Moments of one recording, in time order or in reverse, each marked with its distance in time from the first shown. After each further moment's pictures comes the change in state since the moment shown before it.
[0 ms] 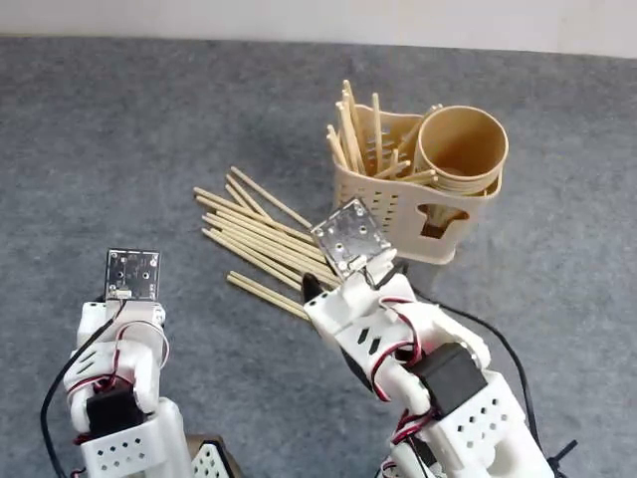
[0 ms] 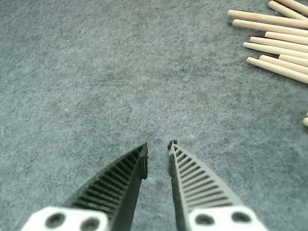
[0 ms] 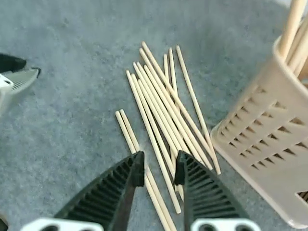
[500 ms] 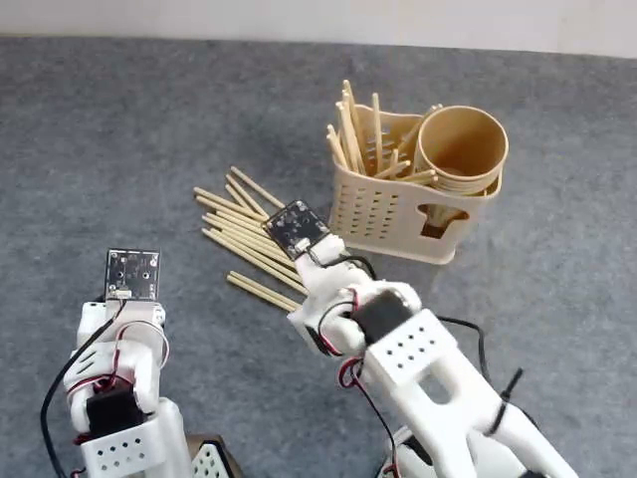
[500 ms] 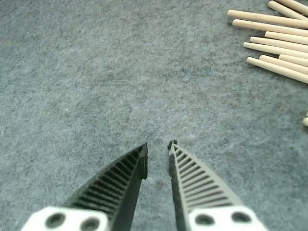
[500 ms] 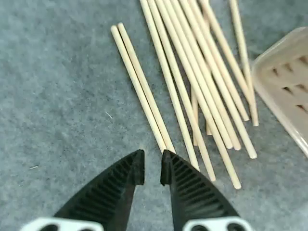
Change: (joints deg) left arm 0.0 0.0 0.0 0.0 0.0; right arm -1.8 26.6 0.4 -3.4 0.4
